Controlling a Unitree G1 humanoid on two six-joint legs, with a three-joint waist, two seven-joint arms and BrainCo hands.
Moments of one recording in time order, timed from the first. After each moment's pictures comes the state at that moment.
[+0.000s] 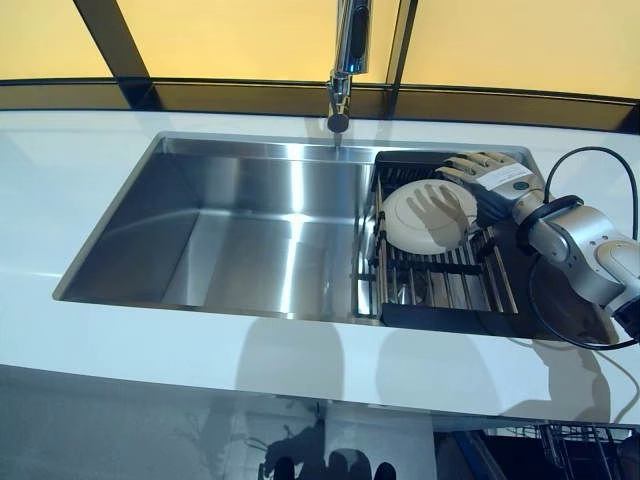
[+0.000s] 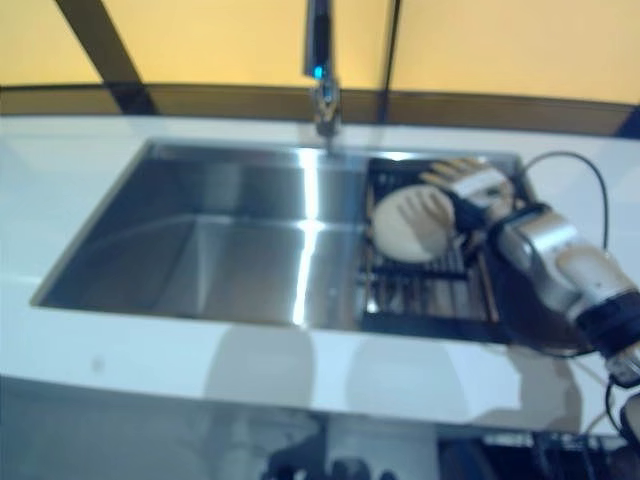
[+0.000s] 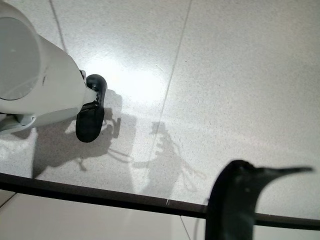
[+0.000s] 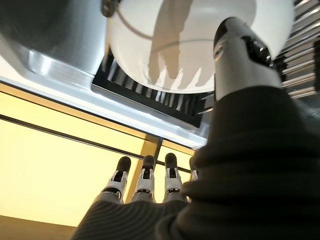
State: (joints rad) left arm -0.06 0.37 -0.21 1.08 -0.29 0.03 -0.06; right arm -1.10 -1.15 0.65 0.31 -0.60 -0.06 0.03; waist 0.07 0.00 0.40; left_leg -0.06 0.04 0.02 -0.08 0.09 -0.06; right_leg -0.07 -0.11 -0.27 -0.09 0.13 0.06
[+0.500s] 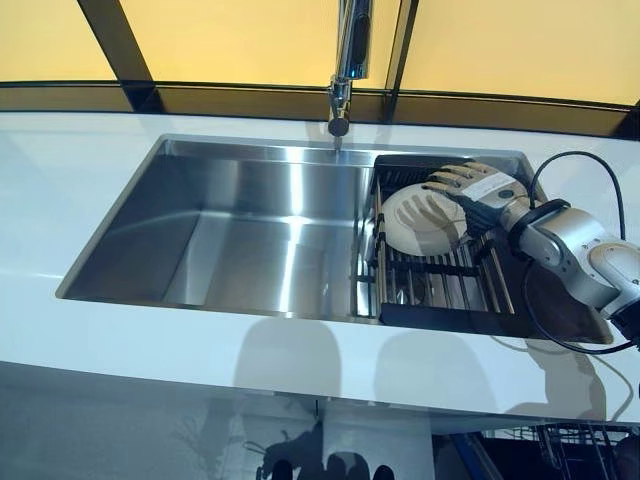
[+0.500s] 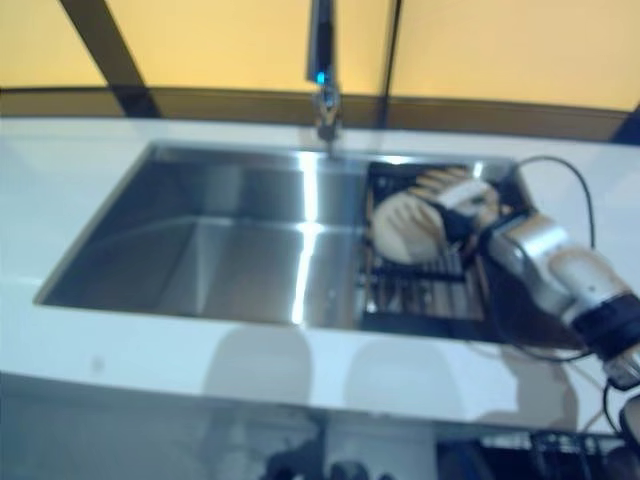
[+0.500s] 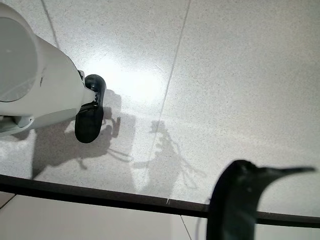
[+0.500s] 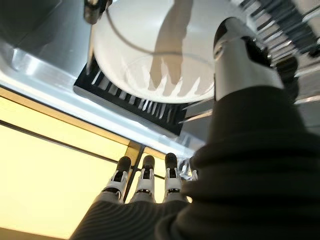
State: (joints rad) left arm -0.06 0.37 -0.20 1.08 -0.29 0.03 -0.06; right arm -1.06 -1.15 0.65 0.24 -0.65 -0.10 0.12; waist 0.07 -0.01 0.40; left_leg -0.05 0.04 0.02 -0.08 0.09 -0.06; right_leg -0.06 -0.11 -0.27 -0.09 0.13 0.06
